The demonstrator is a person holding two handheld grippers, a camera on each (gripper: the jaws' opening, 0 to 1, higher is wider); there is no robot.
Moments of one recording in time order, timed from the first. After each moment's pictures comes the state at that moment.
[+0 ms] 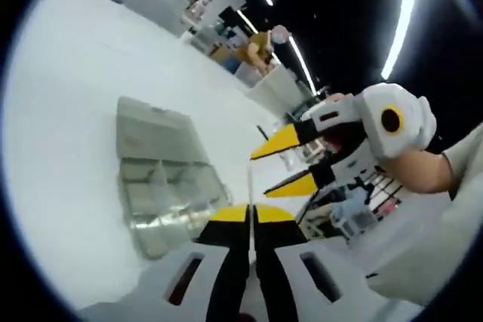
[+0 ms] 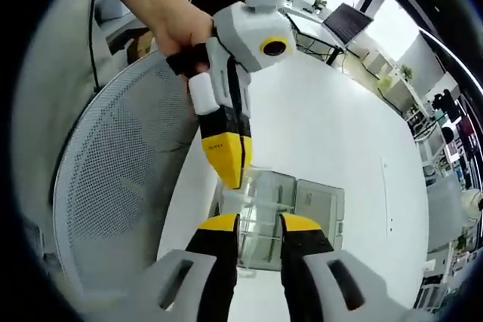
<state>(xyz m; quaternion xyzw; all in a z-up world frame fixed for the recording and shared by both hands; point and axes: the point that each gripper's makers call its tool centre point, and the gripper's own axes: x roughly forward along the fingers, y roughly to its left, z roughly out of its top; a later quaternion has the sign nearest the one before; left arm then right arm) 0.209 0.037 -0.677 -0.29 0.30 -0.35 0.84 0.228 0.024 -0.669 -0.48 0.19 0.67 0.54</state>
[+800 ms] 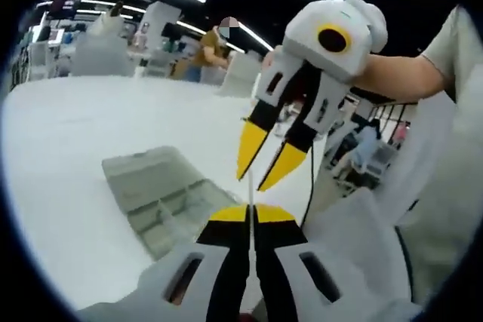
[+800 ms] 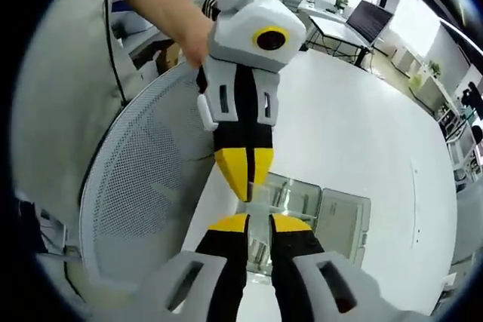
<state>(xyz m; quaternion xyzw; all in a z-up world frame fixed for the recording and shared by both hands) 0.206 0.031 -0.668 -0.09 0.22 -0.43 0.87 0.209 0.029 -0.668 -0.45 0.23 0.73 0.47</state>
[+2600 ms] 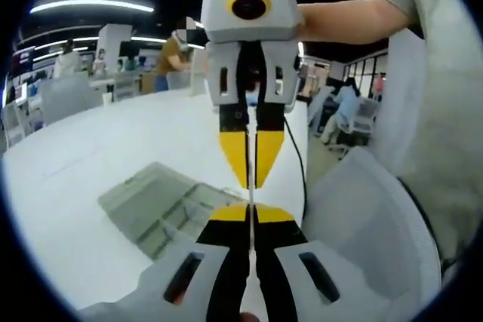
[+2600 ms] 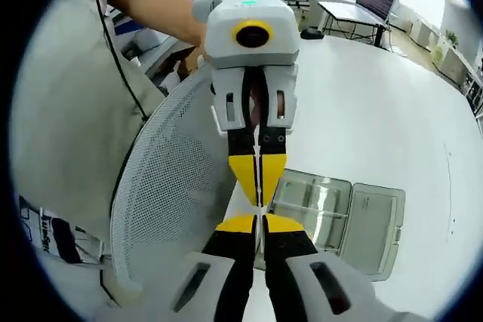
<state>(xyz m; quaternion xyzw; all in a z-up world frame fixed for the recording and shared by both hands) 0.198 0.024 -0.669 0.03 0.19 -0.51 0.84 0.195 0.027 -0.672 -0.40 0.33 0.75 0.41</state>
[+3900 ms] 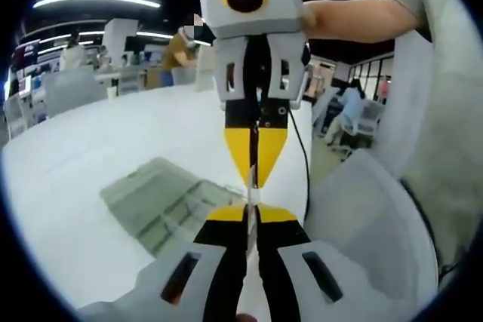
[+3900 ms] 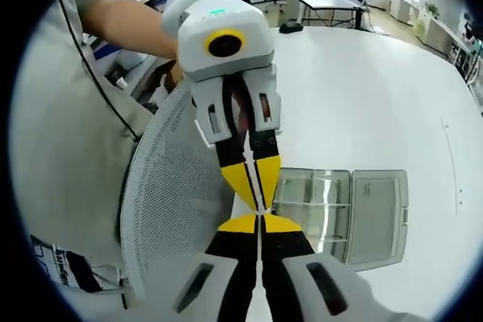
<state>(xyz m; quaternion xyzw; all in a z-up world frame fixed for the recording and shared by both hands) 0.199 0.026 -0.672 0.01 0.21 -0.49 0.84 0.195 0.031 -0.670 -0.36 0.39 0.72 0.44</state>
